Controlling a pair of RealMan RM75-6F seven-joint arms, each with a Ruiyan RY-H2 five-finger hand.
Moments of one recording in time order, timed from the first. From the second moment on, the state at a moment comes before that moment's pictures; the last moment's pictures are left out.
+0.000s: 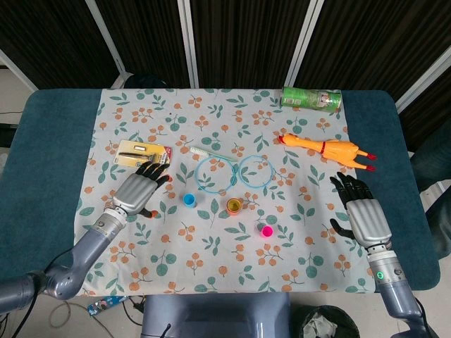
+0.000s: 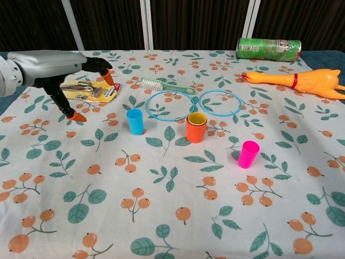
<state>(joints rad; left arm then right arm) -0.75 -1.38 -0.18 -1.59 1.08 0.84 0.42 0.41 -1.19 0.04 -1.72 -1.30 1.34 -0.17</state>
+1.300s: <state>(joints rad) -0.93 -1.58 -0.15 -1.44 0.90 0.84 0.57 0.38 -1.22 0.10 -1.68 -1.30 1.28 -0.18</state>
